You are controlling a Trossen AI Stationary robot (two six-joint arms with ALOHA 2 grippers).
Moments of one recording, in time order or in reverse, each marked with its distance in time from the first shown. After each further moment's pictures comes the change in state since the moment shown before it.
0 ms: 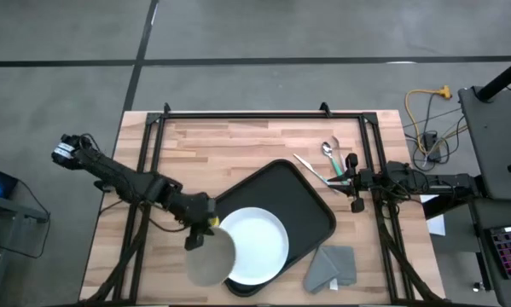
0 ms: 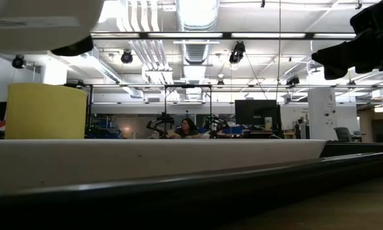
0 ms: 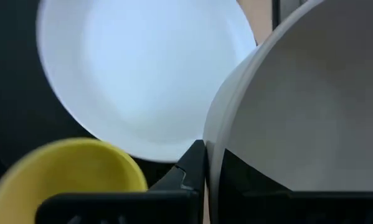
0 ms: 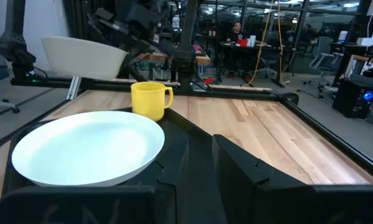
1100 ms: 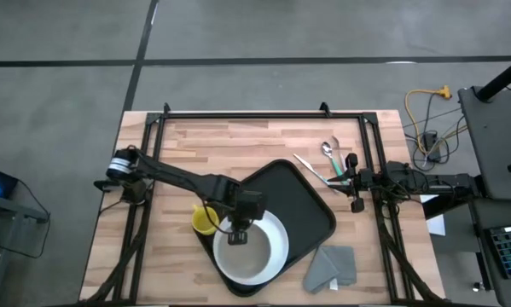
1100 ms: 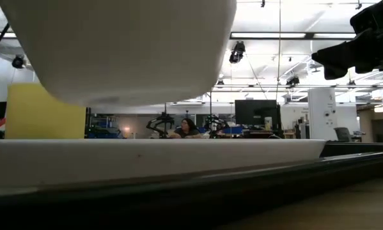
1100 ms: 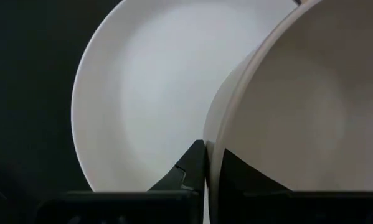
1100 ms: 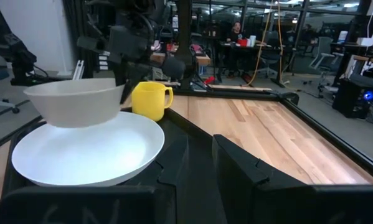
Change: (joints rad) left arm 0.173 0.592 0.552 -0.269 0.055 0.379; right arm 0.000 0.000 0.000 0.000 0.000 0.000
